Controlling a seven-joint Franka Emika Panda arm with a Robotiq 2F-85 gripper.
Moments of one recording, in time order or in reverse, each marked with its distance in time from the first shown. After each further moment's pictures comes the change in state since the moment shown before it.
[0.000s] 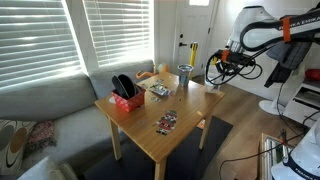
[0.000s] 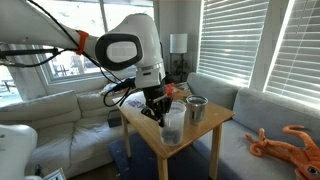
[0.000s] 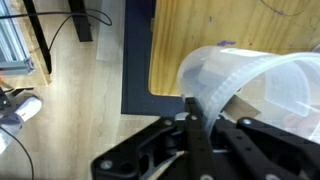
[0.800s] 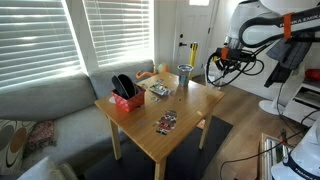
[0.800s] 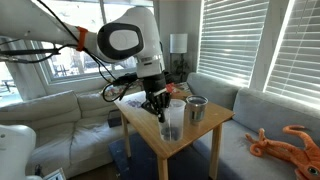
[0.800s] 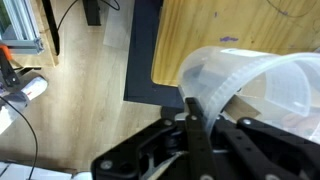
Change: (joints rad) arm 0.040 0.015 0.000 0.061 -0.075 -0.079 0.001
